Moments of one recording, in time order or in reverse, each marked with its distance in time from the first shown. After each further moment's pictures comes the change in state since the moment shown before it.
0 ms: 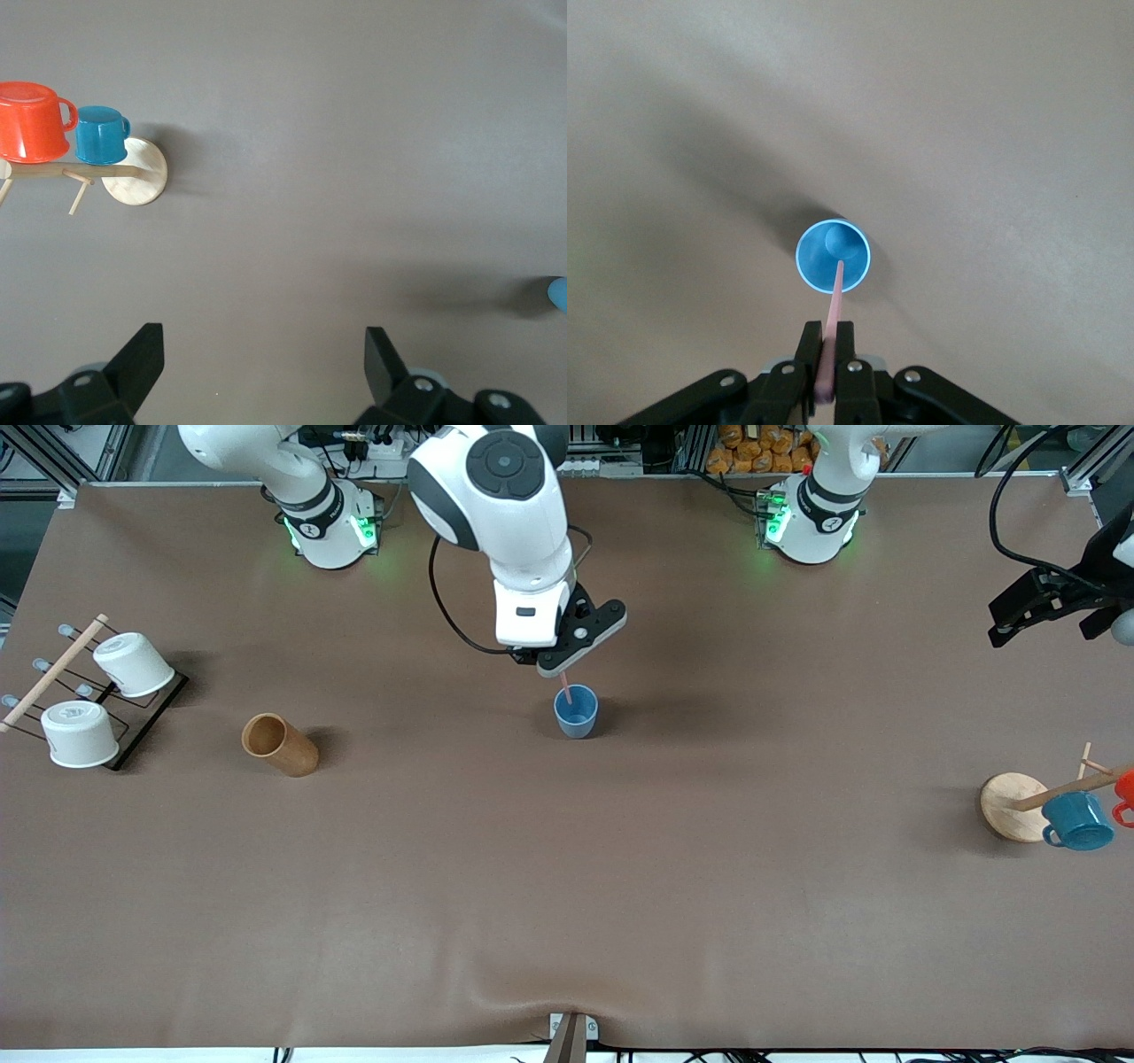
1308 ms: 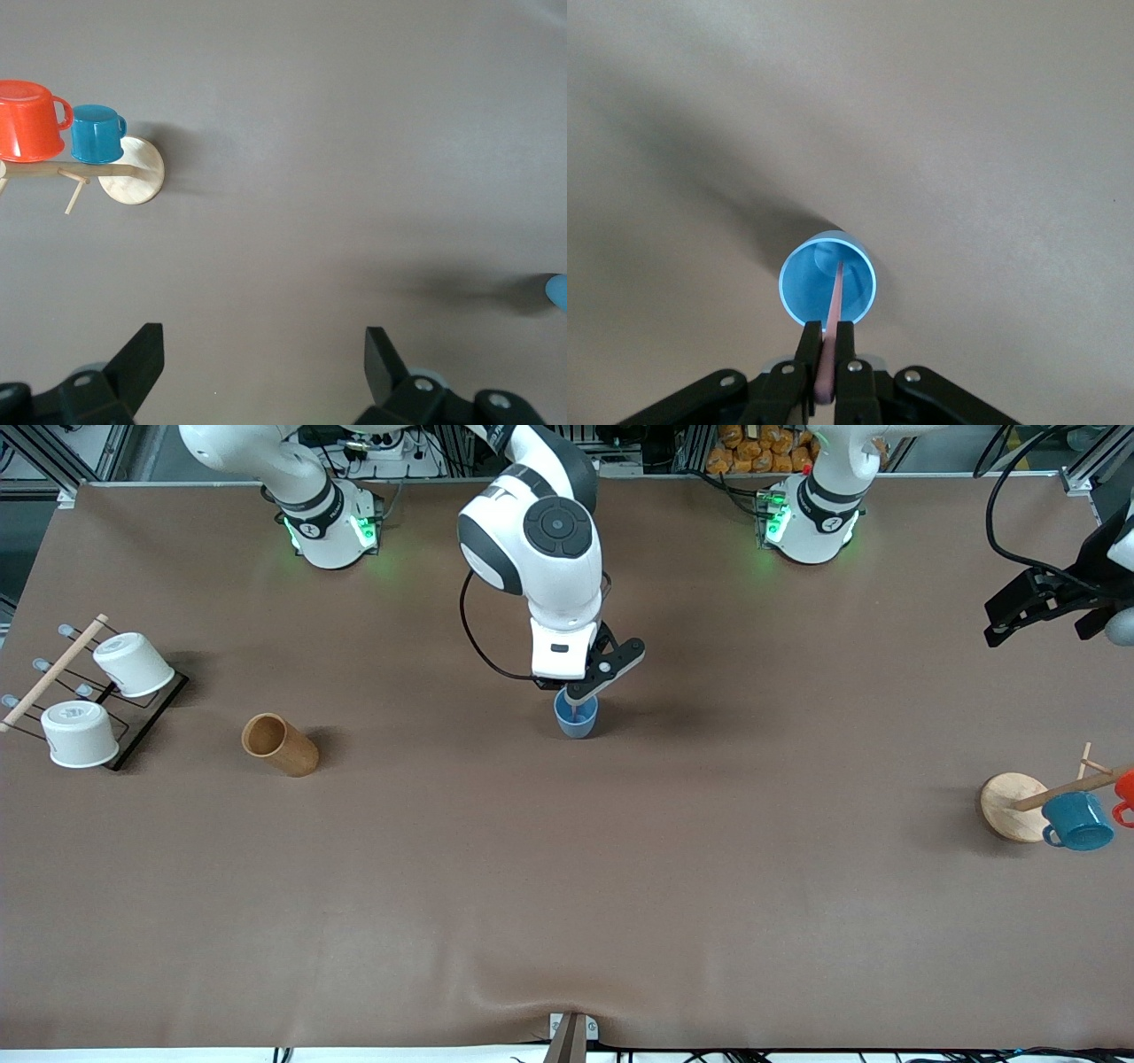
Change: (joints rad) left arm 0.001 -0.003 -0.006 -0.004 -0.003 -0.002 0.000; right arm 0.026 0.126 -0.003 -0.002 -0.040 0.086 0.034
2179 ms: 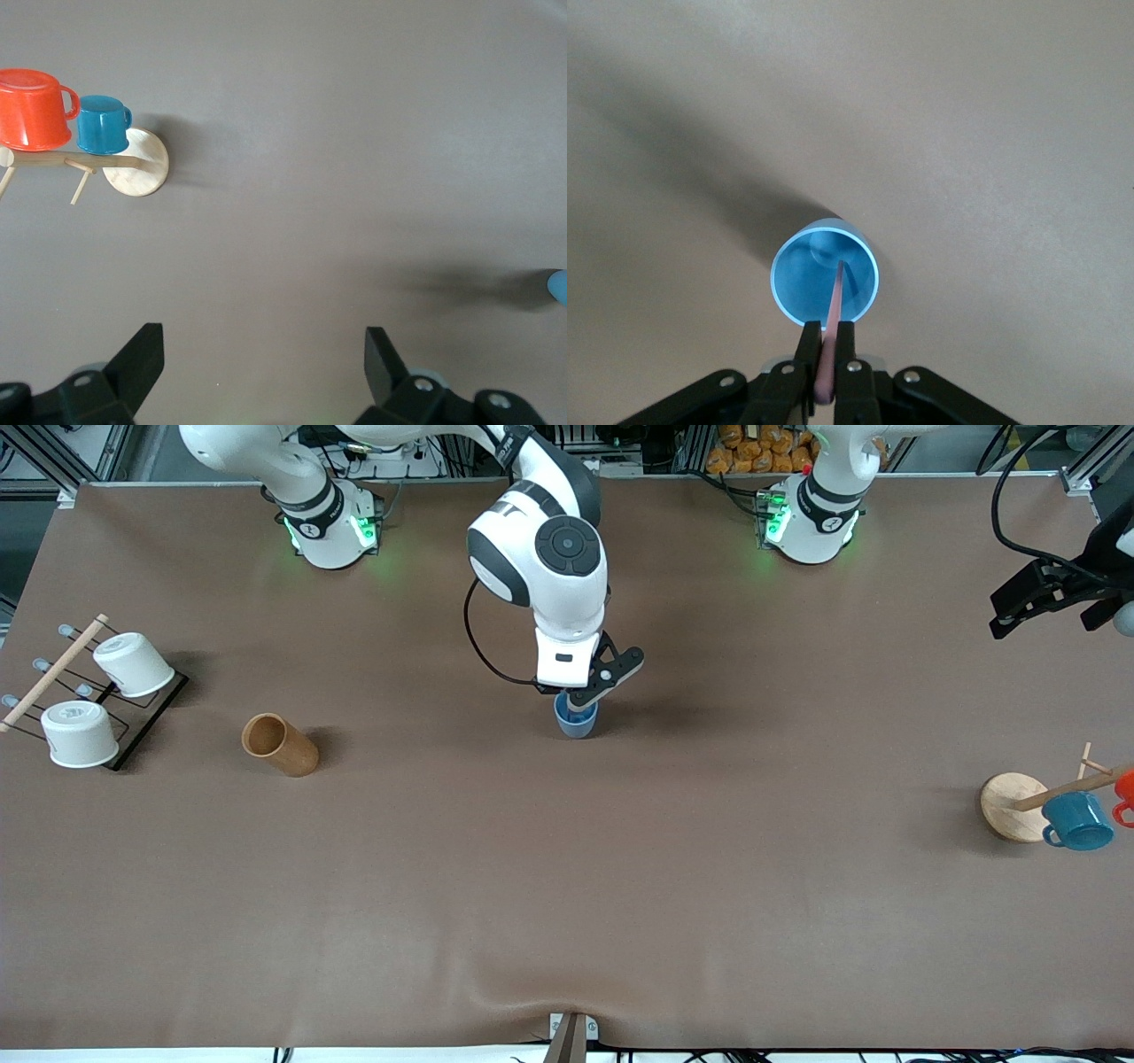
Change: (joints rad) left arm 0.004 -0.009 0.007 0.000 0.000 -0.019 0.000; right arm 0.008 0.027 0.000 -0.013 -0.004 0.000 0.000
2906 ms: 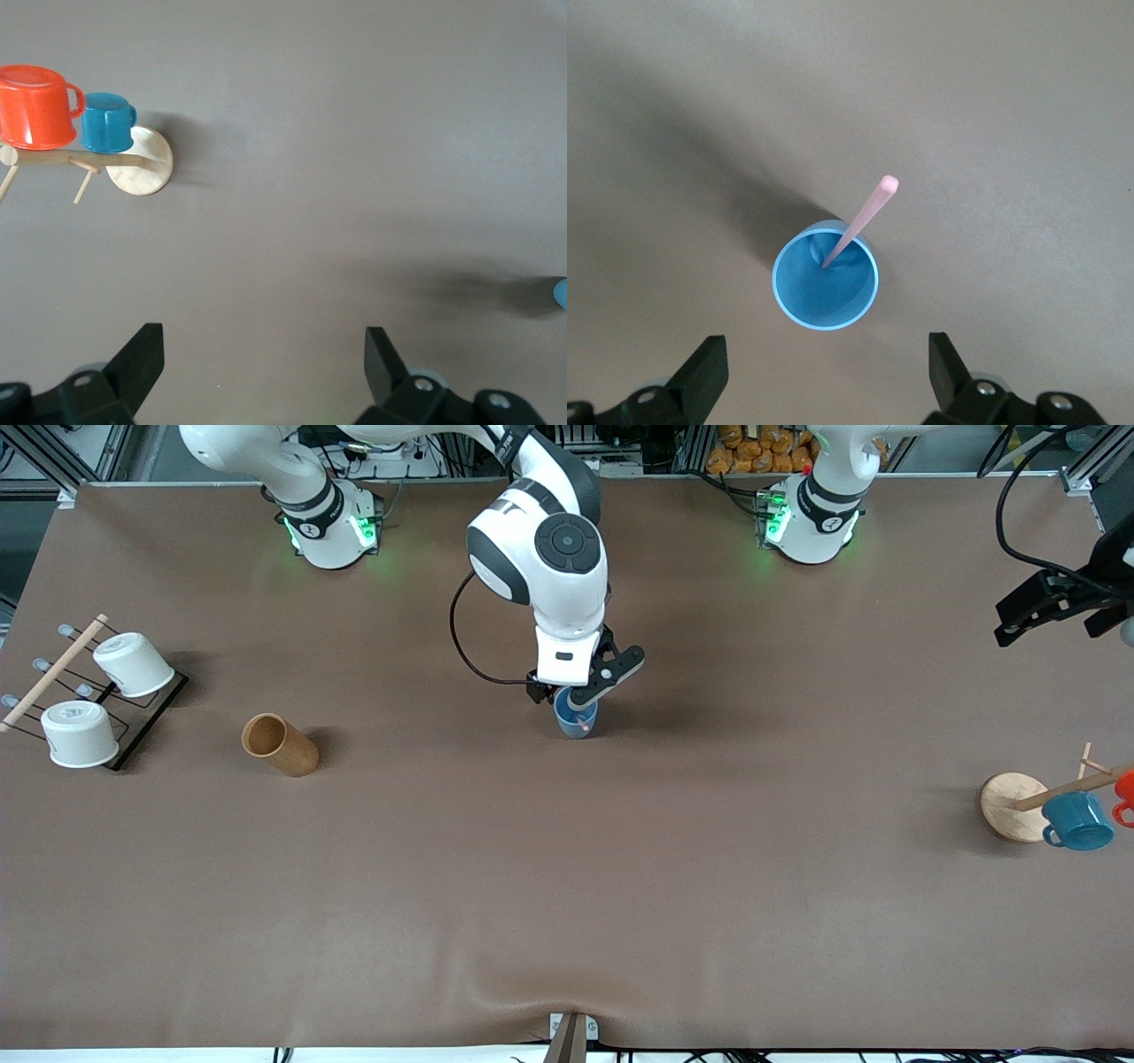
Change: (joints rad) left arm 0.025 0.012 0.001 -0.004 0.000 0.012 0.000; right arm 0.000 -0.008 0.000 0.006 0.000 -0.001 0.000
